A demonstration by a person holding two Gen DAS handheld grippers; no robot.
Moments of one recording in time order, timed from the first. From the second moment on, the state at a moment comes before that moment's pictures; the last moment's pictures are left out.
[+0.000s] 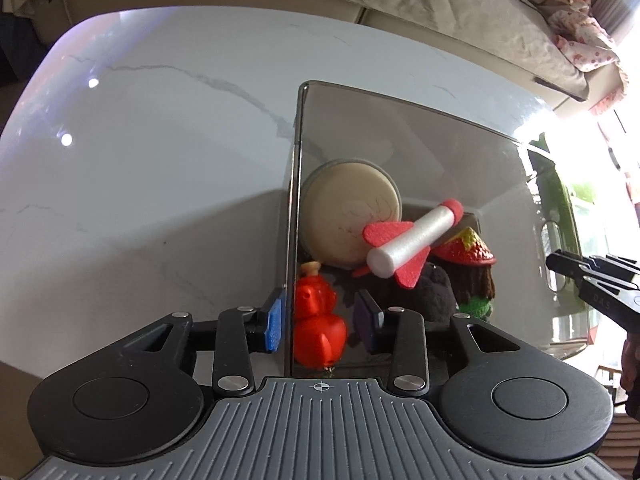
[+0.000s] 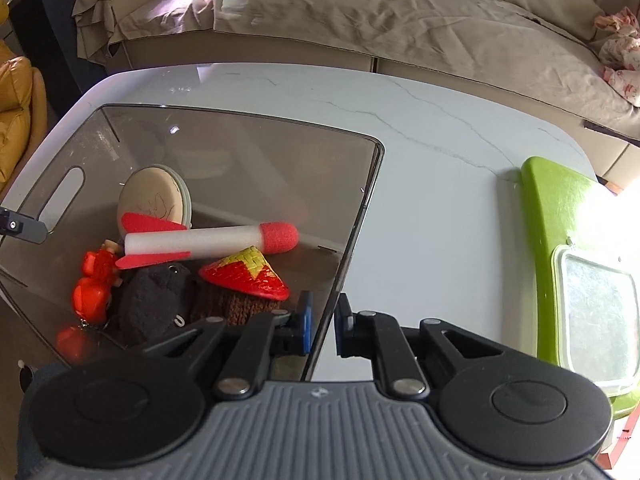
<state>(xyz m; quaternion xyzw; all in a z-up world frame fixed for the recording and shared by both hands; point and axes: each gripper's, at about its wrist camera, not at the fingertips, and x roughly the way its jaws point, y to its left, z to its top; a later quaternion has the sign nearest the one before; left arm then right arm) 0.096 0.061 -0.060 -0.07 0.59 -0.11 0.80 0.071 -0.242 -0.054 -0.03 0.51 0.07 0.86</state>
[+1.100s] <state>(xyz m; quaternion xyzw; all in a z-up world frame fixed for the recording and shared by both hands) 0.111 0.040 -0.068 -0.03 0.58 -0.08 0.81 0.072 -0.251 -0.056 0.01 0.53 0.10 0.85</state>
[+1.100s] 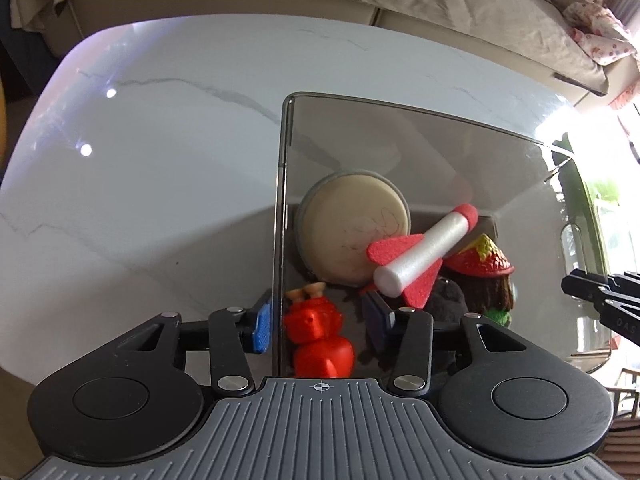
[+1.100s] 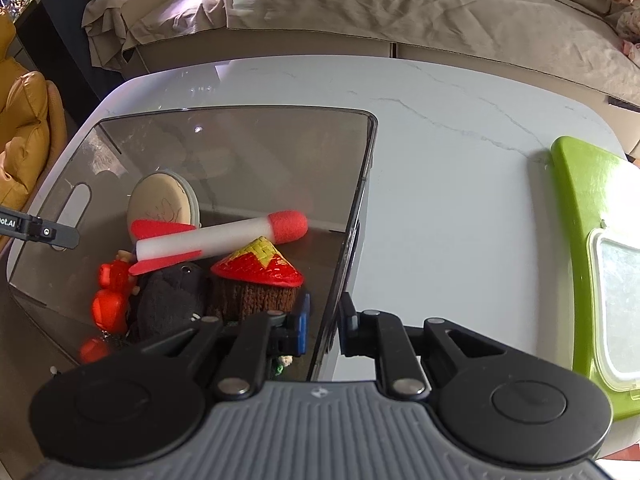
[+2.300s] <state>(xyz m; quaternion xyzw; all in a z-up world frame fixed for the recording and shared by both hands) 0.174 -0.022 -0.126 -0.10 0.69 -0.13 0.71 0.043 -0.295 0.015 0.16 0.44 0.13 0.87</state>
